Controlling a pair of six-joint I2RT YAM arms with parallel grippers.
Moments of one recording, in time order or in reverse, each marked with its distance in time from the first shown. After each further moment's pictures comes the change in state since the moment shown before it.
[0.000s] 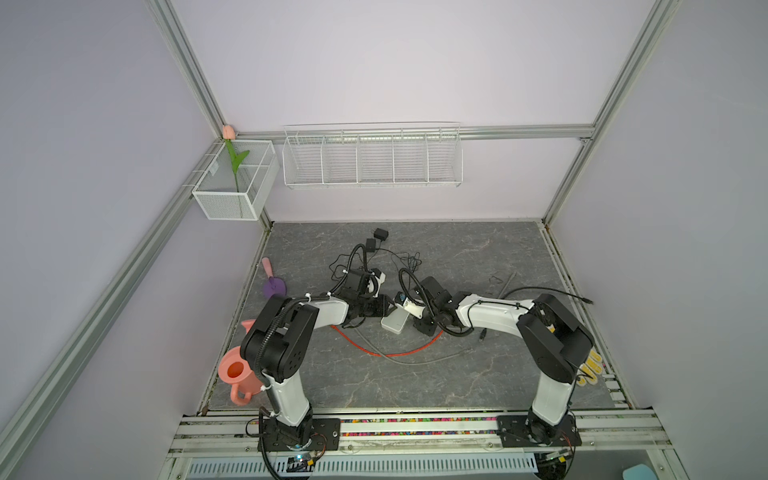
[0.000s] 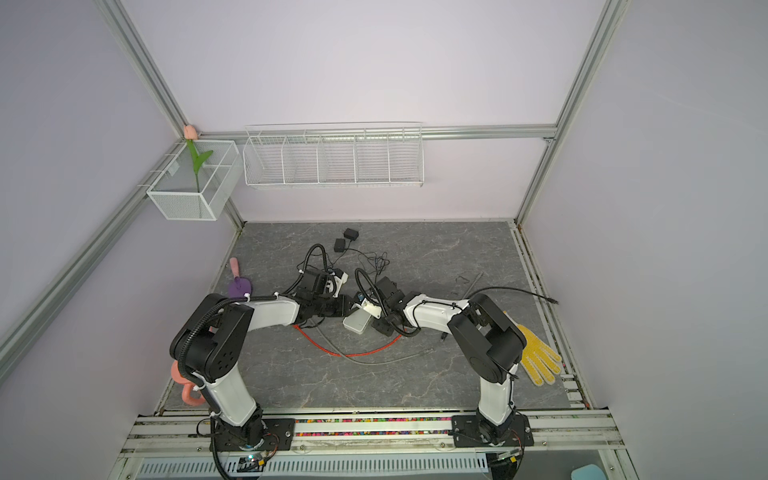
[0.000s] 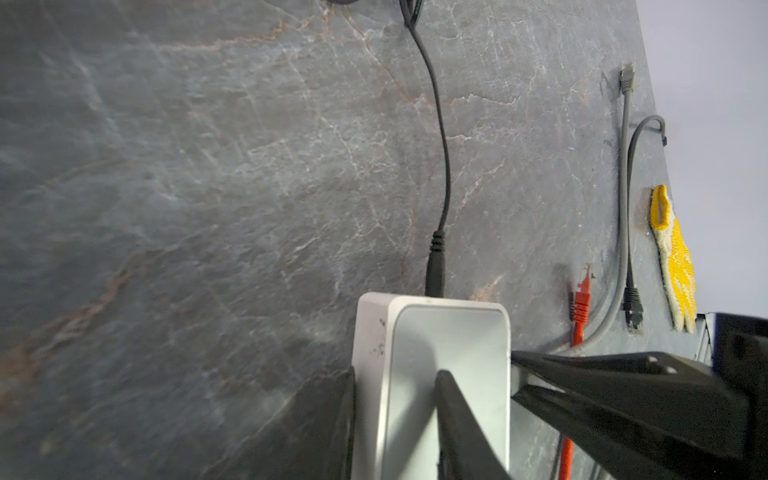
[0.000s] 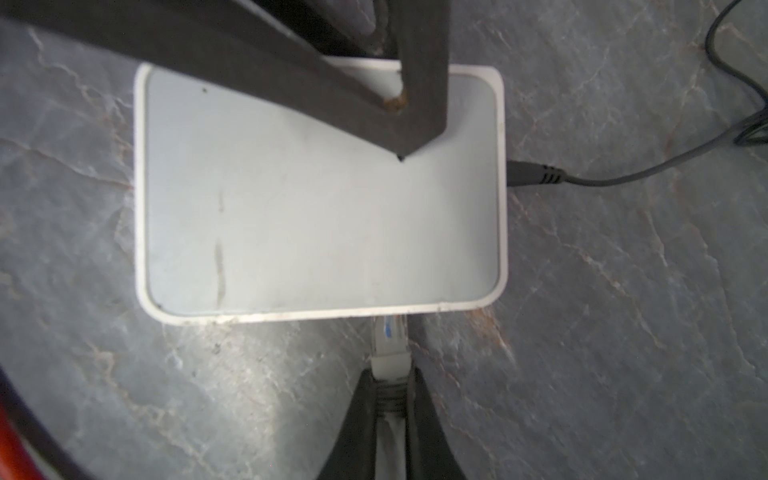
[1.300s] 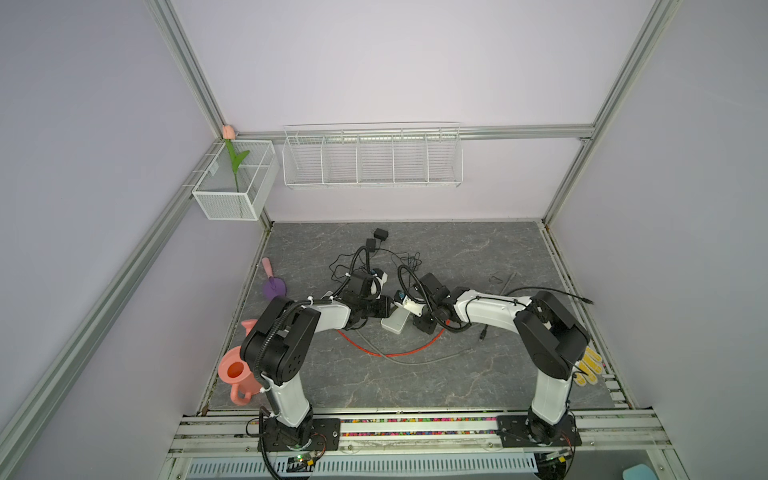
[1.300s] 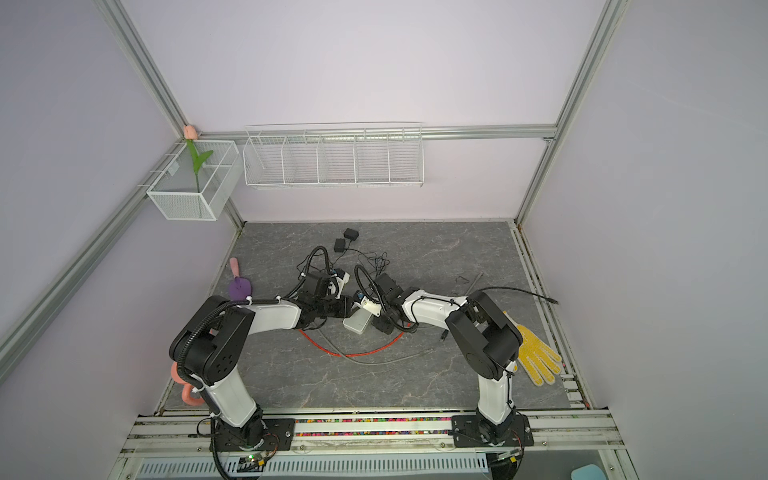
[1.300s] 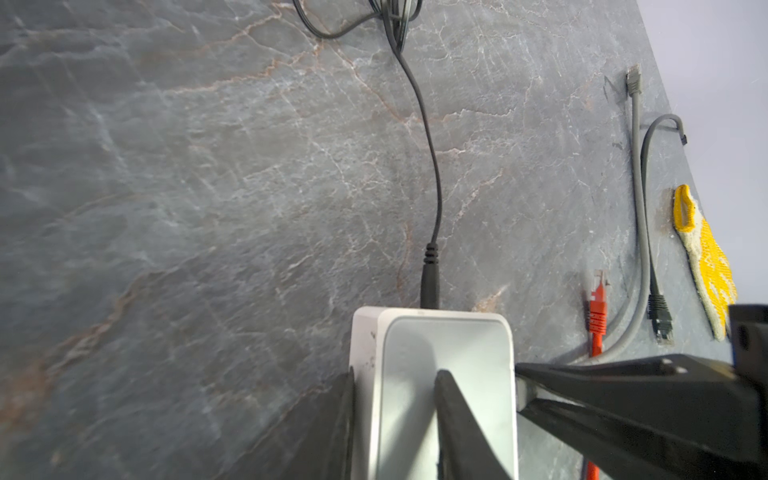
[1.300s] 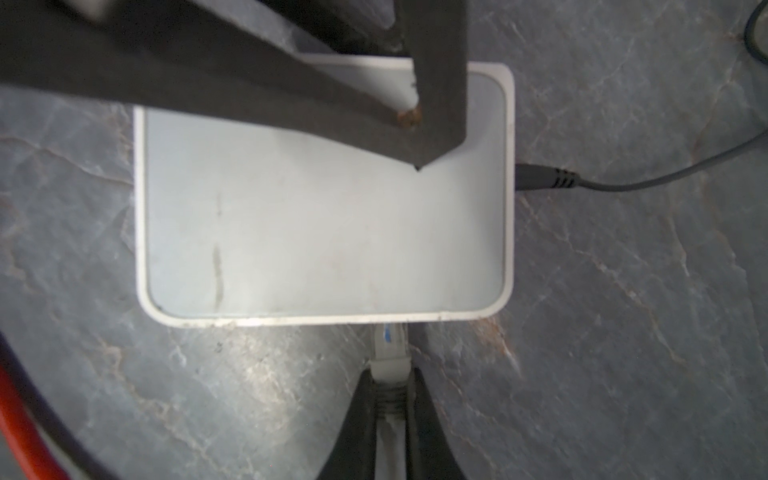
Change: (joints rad) left arm -0.034 -0.012 -0.037 0.082 -0.068 0.016; right arm -0.015 0.031 0.051 -0.055 -0.040 -0.014
